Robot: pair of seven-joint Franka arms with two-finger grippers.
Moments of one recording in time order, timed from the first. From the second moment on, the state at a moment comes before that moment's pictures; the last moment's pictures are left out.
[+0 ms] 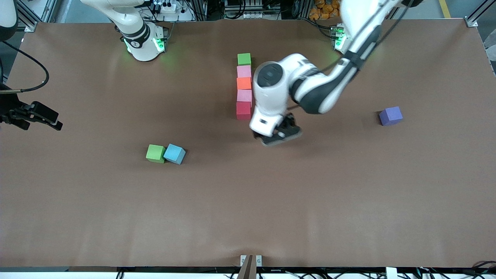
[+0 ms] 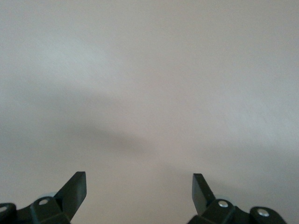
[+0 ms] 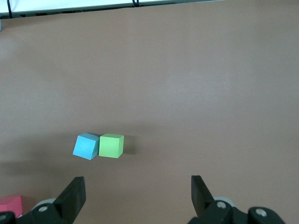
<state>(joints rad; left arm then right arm) -0.26 0.56 -0.50 -1.55 0.43 2.00 -1.23 0.01 0.08 -0.05 -1.53 0.06 1.70 0.01</state>
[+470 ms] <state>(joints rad) -0.03 0.52 -0.51 -1.50 0.41 1.90 -0.97 0.01 0.08 -0.05 -1.53 0.06 1.70 0.01</state>
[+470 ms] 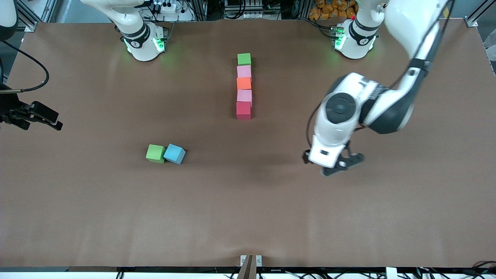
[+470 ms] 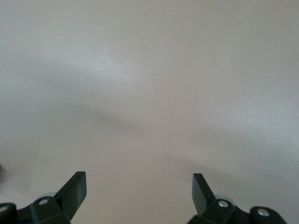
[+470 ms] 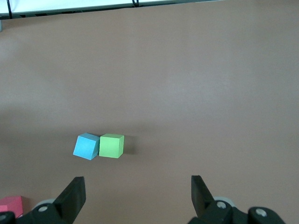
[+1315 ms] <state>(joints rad) 0.02 0.30 -0.28 -1.50 0.16 1.76 -0.45 0.01 0.08 -0.05 -1.52 0.06 1.70 0.01</state>
